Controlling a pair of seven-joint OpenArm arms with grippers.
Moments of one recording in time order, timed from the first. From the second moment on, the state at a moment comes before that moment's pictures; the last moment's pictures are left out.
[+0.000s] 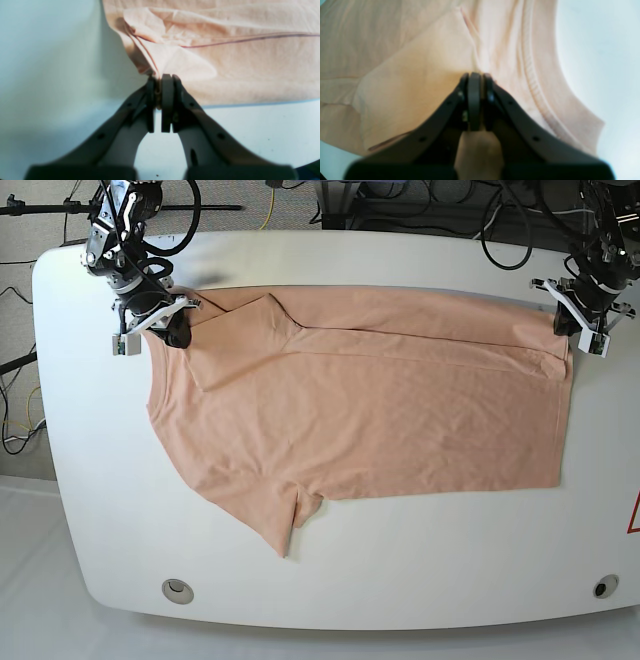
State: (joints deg) left arm 27.4 -22.9 -29.1 101.3 -23.4 -29.1 42.4; right arm -17.2 6.1 28.7 87.9 30.7 32.9 -38.3
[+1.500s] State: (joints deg) left arm 29.8 -22.9 -29.3 102.2 -23.4 -29.1 42.6; right arm -19.1 5.7 30.5 88.2 31.2 33.1 -39.0
